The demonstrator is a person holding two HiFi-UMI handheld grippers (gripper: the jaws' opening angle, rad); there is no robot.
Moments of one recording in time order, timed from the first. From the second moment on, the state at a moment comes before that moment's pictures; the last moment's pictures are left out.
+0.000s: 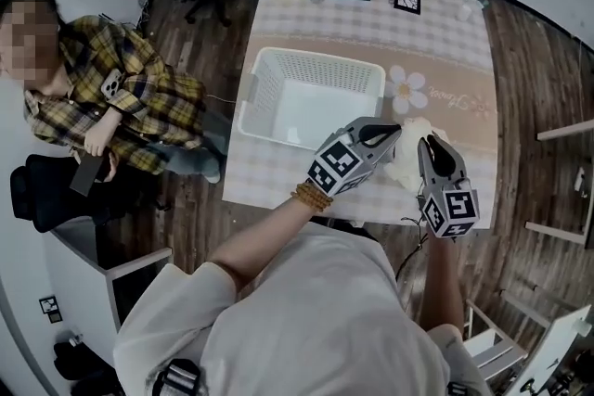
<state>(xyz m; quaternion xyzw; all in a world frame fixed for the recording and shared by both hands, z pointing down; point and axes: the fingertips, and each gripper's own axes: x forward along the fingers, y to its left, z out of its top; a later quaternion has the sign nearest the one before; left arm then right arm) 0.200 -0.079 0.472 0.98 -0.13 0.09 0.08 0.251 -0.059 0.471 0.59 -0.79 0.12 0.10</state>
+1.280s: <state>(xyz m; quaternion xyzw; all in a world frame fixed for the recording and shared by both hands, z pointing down) 0.080 -0.072 0.401 0.97 -0.22 -0.02 0.04 0.117 -0.058 0.396 0.54 -0.84 0.07 0.04</state>
